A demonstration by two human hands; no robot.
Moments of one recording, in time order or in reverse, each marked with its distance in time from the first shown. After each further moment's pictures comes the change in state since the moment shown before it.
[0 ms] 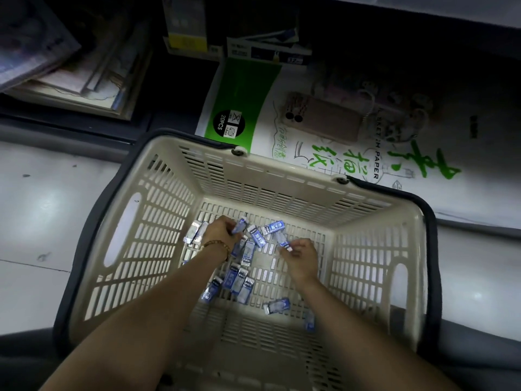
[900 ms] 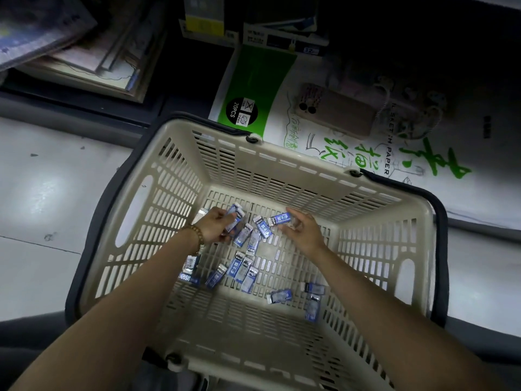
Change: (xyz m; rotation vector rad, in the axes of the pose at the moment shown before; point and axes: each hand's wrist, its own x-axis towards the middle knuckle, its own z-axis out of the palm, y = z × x) left_hand -0.016 -0.006 -0.049 -0.497 -0.391 -0.141; right_hand 0.034 -0.027 -0.006 -0.370 -0.341 -0.261
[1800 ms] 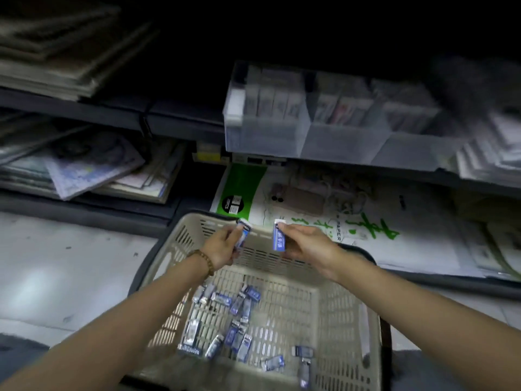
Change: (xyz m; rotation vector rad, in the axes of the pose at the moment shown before) left_hand -0.140 0.132 0.011 0.087 0.067 0.491; right_hand -0.110 -0.198 -0.113 0.525 -0.194 -0.045
